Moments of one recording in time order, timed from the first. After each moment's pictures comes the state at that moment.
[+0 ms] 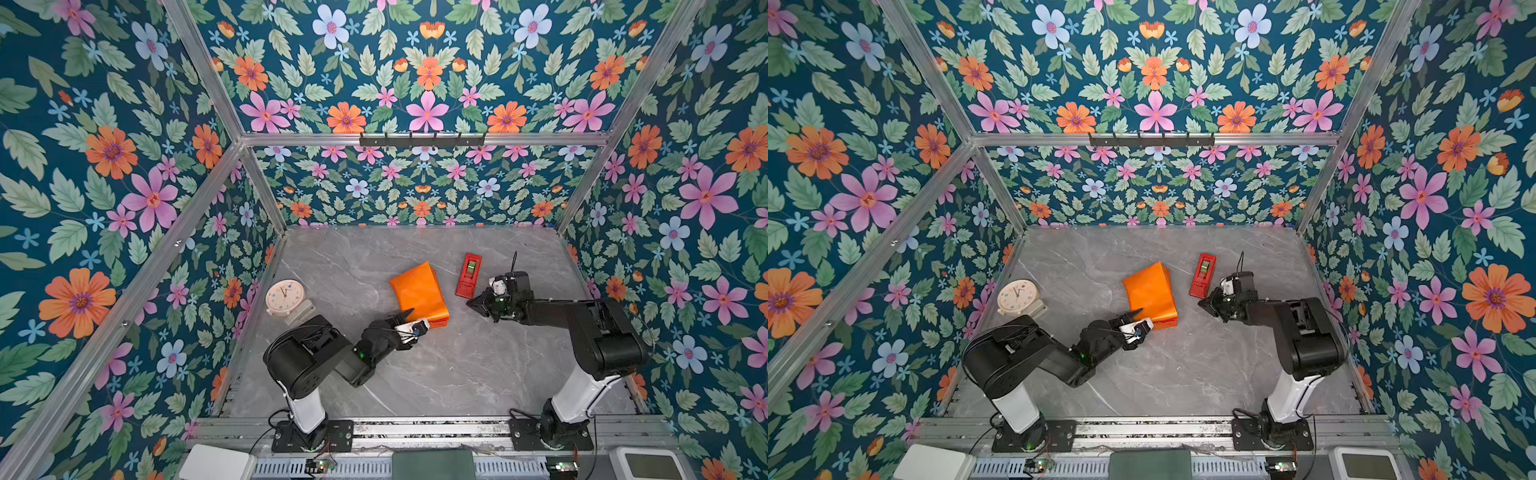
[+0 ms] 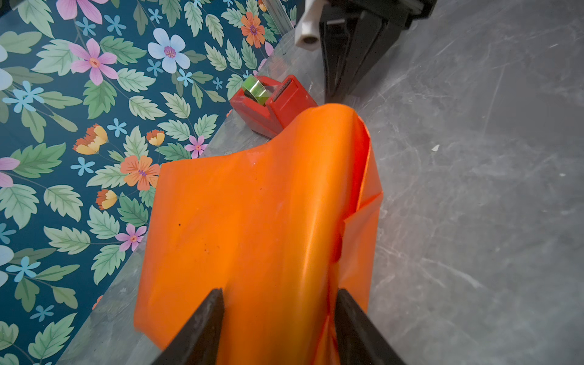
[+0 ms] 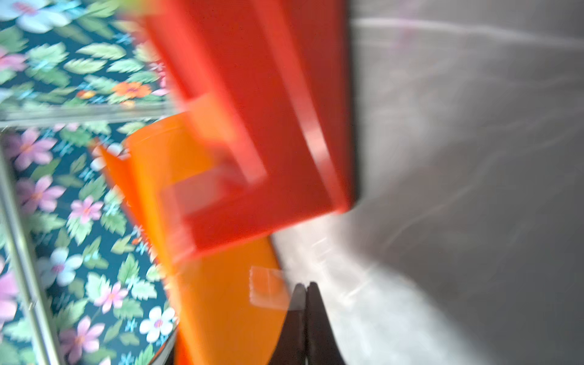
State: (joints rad) left arm -0.79 1.75 0.34 1.16 -0.01 0.66; right arm 0.15 1.71 0.74 0.17 -0.68 0.88
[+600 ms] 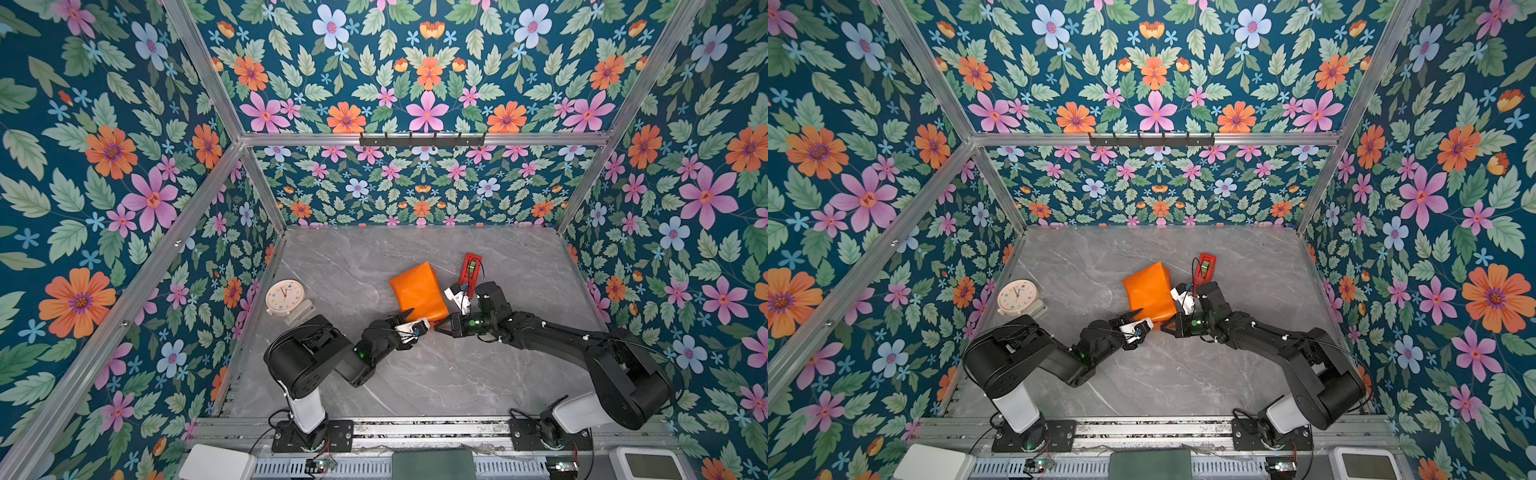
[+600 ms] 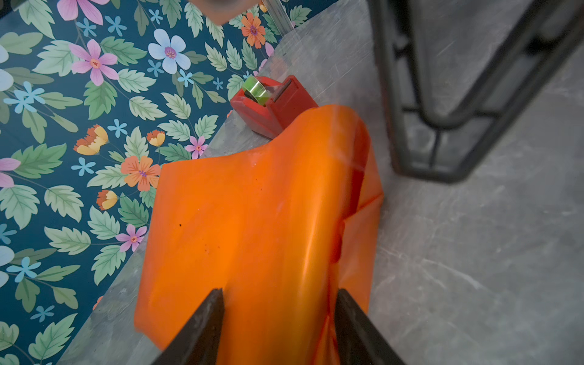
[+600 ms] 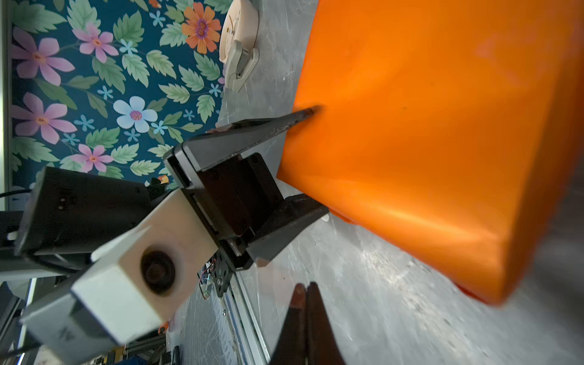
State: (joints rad) left arm -0.79 1.76 0.34 1.16 -0.01 0.66; right arm 0.55 1.50 0.70 0.11 -0.72 0.54
